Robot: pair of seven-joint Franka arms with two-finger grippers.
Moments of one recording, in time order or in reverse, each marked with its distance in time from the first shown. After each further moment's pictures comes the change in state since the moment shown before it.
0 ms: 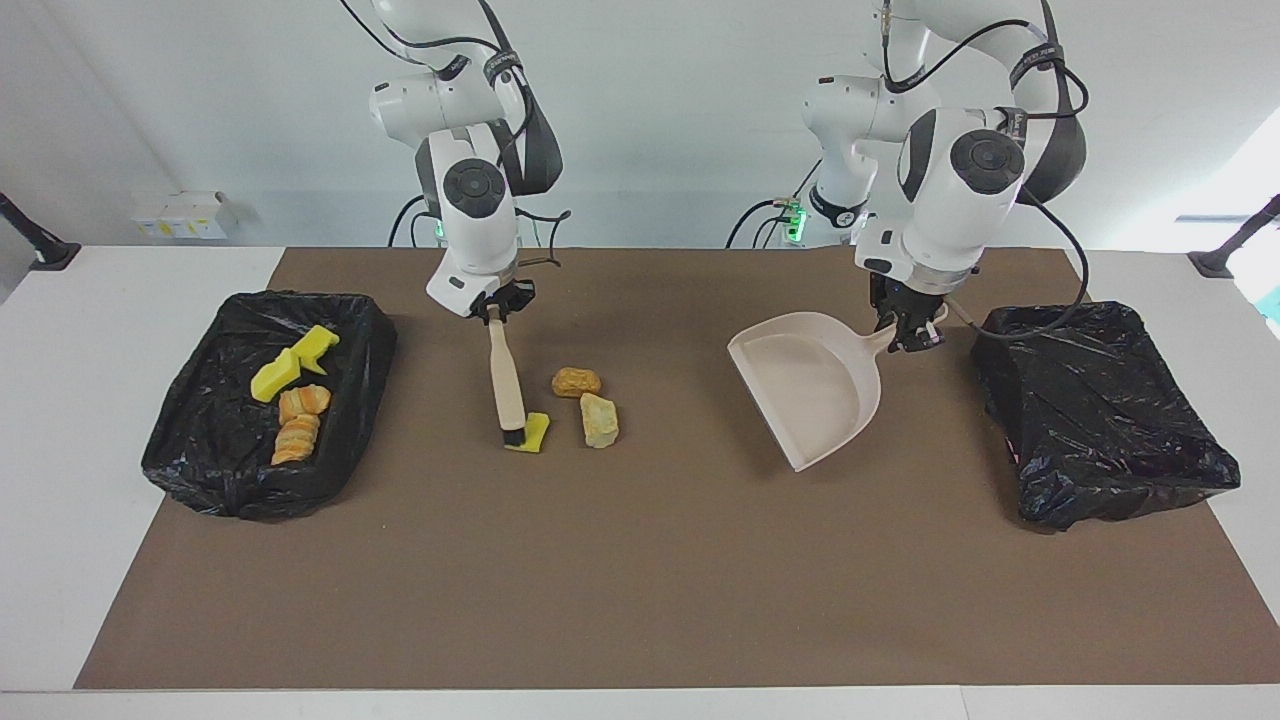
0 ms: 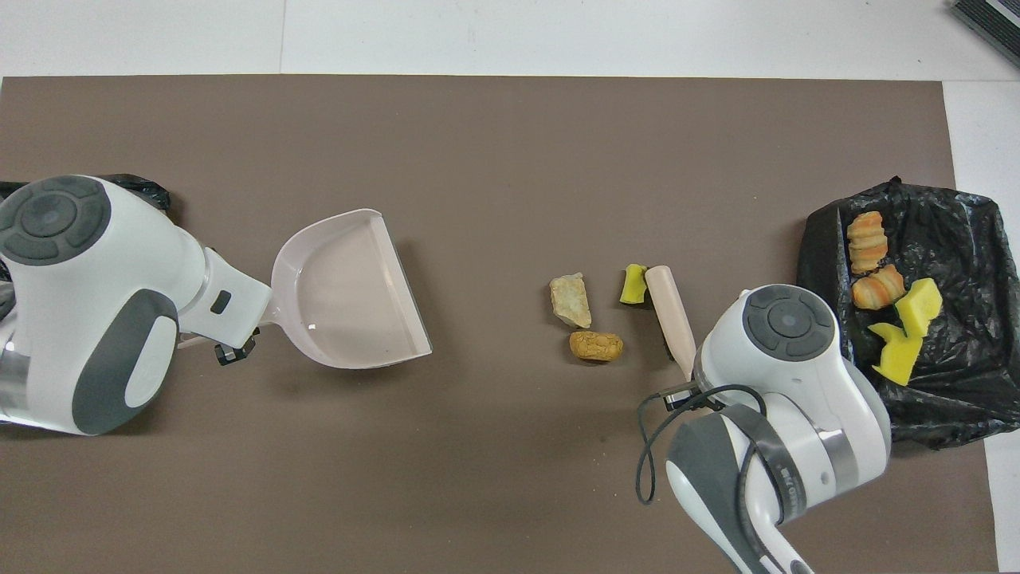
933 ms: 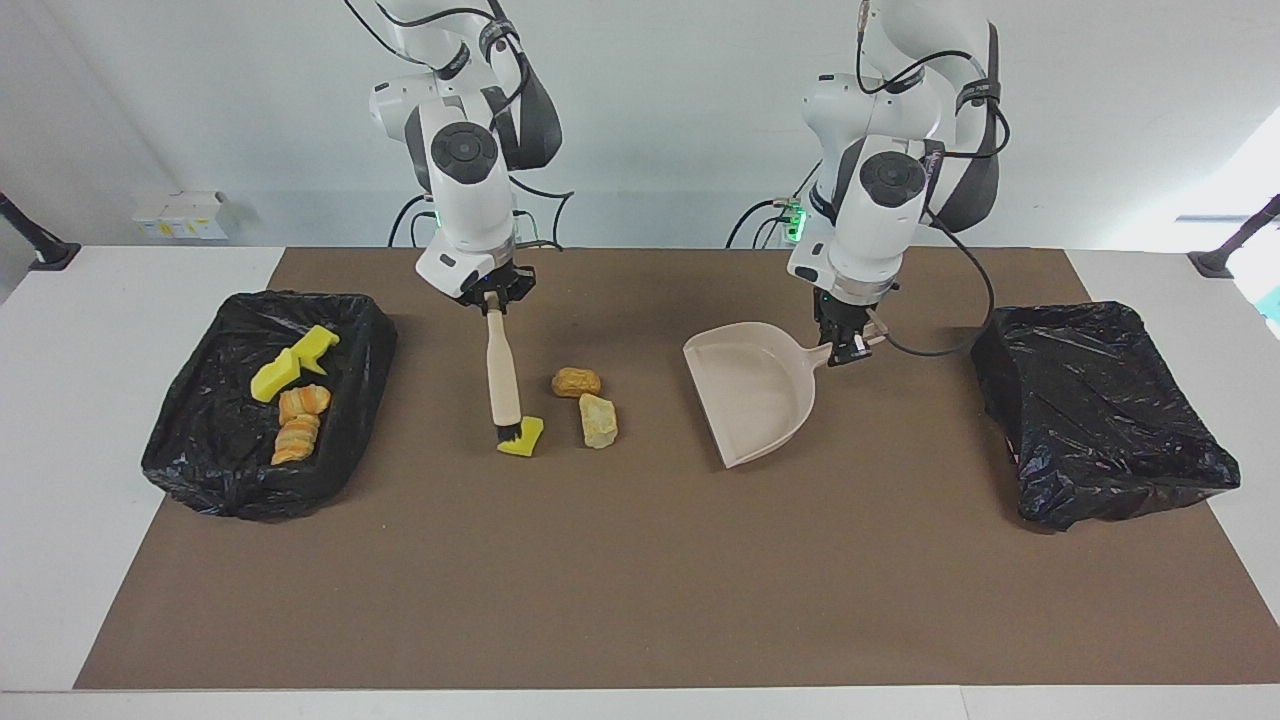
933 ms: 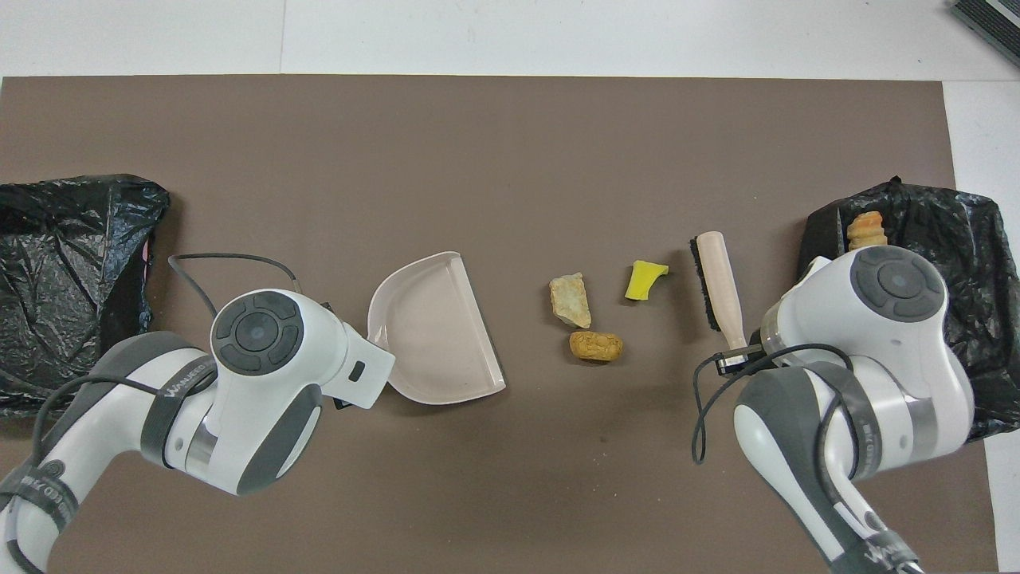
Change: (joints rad) left arm -0.186 0.004 -0.014 -0.231 0.000 0.264 -0.206; right arm -0.141 0.021 -0.009 0.029 0.018 0.049 -0.077
